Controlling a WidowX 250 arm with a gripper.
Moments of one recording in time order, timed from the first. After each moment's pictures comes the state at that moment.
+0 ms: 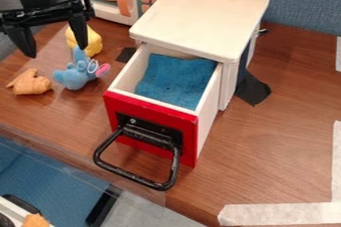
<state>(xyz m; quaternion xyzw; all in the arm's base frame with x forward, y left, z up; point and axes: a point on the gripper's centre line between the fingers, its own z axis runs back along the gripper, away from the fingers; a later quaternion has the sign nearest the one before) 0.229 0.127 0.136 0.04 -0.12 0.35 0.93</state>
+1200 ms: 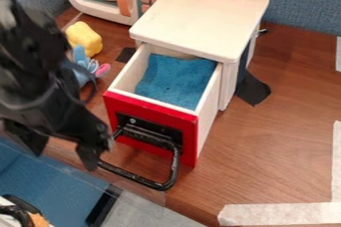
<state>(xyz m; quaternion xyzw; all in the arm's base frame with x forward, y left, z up) 0.137 0.033 0.102 0.06 -0.13 0.10 0.98</state>
